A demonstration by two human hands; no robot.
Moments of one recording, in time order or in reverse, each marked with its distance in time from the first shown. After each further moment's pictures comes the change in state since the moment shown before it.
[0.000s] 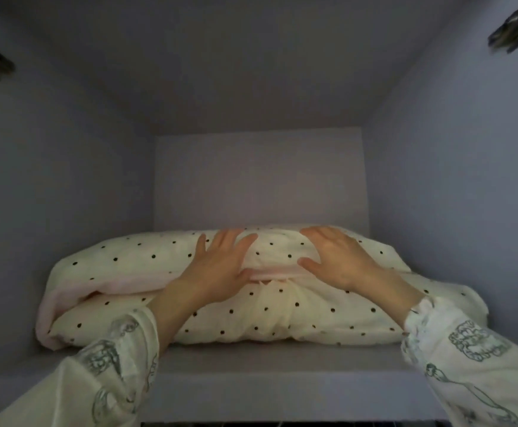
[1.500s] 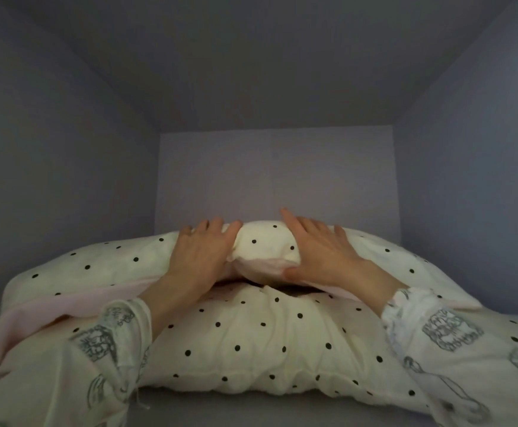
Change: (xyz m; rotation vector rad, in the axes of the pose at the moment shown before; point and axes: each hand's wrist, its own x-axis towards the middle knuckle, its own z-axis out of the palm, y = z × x) left_hand 0.069 -0.059 0.031 0.304 0.322 -0.161; right_hand 0.101 -0.010 0.044 -0.060 -0.015 -0.068
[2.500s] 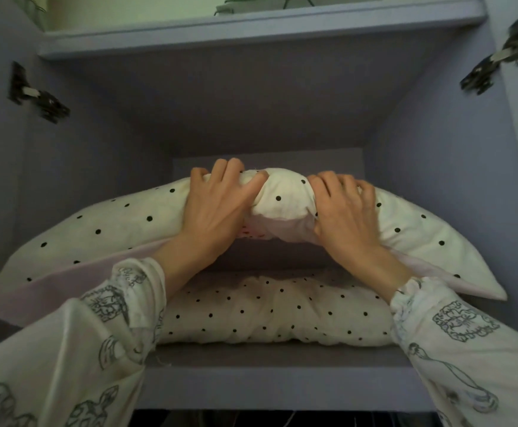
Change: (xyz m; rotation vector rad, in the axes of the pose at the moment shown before) left_hand -0.039 0.022 -0.204 0.007 0.361 0.099; right_hand -0.113 -0.039 -0.126 -0.282 0.820 0.073
